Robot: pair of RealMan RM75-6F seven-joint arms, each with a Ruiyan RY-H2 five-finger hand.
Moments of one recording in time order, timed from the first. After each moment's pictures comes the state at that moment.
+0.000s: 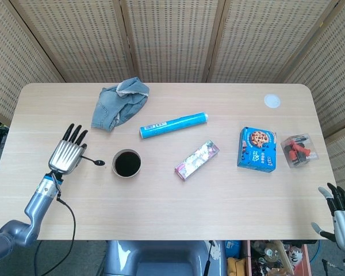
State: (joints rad) left arm -0.58 -1.59 -0.08 -0.95 1.48 1.15 0.33; right arm -0.05 -1.27 0.03 -1.27 -1.53 1.55 0.16
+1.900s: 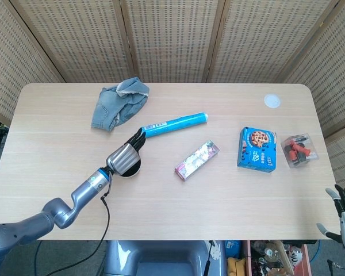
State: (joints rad) left arm -0.84 -1.78 -0.07 -0.86 1.62 0.98 0.85; right arm -0.05 -1.28 0.03 -1.21 -1.49 1.53 0.22
